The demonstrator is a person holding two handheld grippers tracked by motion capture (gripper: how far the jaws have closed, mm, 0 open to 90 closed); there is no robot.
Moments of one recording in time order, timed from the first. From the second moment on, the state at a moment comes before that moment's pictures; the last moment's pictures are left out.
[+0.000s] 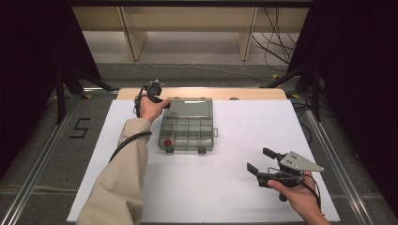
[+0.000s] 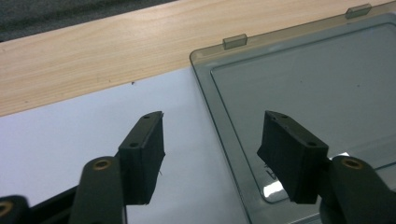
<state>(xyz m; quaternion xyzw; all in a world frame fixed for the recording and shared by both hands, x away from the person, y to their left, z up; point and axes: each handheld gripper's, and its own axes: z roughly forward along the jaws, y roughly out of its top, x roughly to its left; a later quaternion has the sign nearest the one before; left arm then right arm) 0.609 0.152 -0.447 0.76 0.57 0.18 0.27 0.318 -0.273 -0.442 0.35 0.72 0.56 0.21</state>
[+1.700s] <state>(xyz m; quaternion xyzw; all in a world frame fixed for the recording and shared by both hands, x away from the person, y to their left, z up) 0.612 0.147 -0.461 0.71 0.63 0.13 0.26 0.318 -0.272 -0.442 0.35 0.72 0.56 0.21</state>
